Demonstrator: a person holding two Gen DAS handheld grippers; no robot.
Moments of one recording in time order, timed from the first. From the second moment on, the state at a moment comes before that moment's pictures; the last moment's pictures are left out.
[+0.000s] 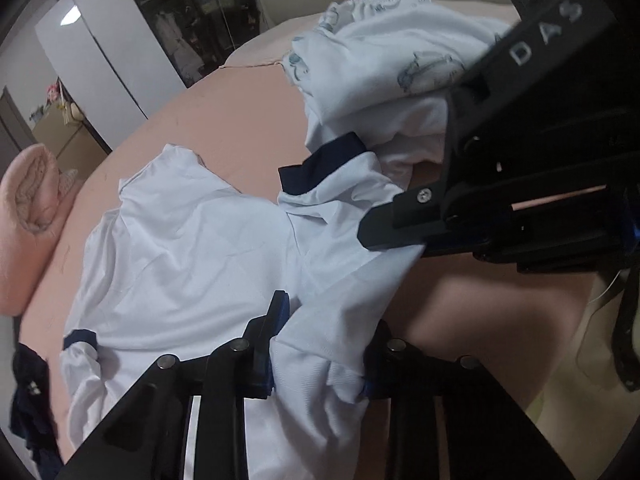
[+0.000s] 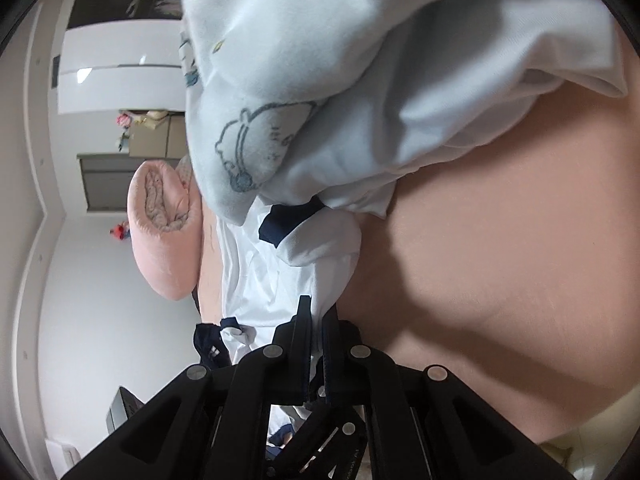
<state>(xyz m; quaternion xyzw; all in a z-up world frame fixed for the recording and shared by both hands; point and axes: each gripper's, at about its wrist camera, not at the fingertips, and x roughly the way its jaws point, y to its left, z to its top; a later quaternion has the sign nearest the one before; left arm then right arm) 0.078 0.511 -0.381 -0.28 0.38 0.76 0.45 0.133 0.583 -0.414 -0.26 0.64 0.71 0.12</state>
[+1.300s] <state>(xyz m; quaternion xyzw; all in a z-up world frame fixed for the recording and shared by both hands) 0.054 0.503 -0.387 -0.36 0.32 0.76 0.45 0.136 0.604 -0.429 -0.24 0.57 0.78 0.10</state>
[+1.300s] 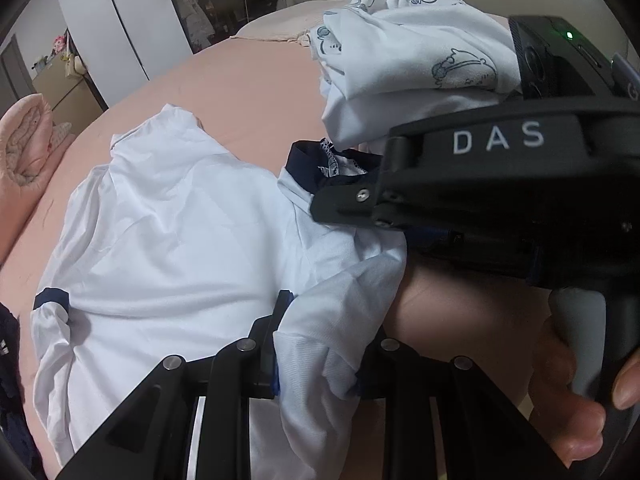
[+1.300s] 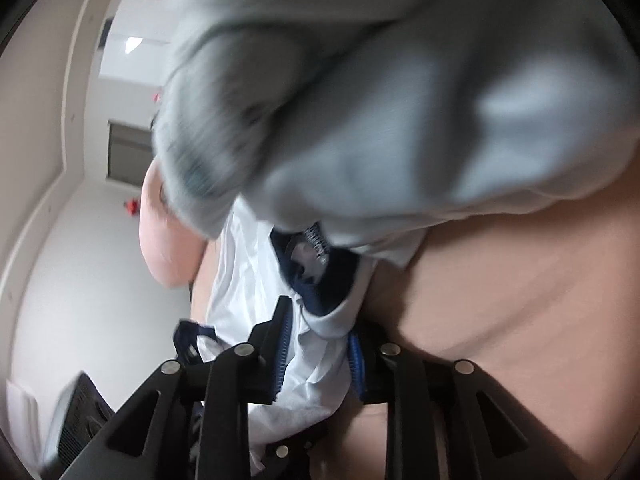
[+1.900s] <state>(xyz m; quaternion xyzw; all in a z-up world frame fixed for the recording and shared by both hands) 0.037 0.490 -0.385 -0.38 0.26 0.76 0.46 0.118 0.587 -0.387 -0.36 0.40 0.82 0.20</state>
